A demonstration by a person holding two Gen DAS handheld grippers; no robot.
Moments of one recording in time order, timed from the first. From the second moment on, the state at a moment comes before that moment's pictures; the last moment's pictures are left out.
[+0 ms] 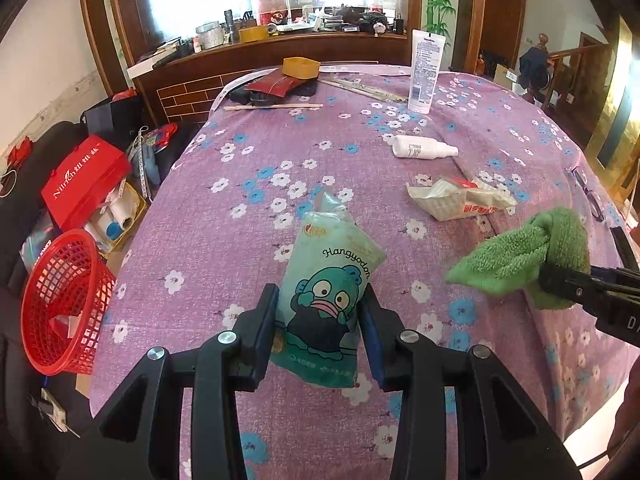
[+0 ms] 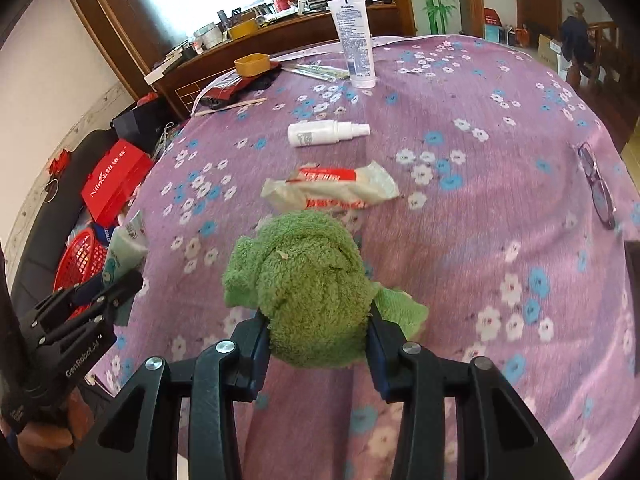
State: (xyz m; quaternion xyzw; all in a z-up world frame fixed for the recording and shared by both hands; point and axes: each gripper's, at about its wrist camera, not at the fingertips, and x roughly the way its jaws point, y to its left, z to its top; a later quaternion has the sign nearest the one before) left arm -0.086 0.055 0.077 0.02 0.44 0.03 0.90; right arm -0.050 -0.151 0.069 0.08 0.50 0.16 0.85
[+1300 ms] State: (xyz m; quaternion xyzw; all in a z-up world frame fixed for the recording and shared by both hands) left arm -0.132 0.112 0.087 0.01 0.43 0.11 0.90; right arm -0.067 -0.063 0.083 0.01 0.48 0.26 0.84
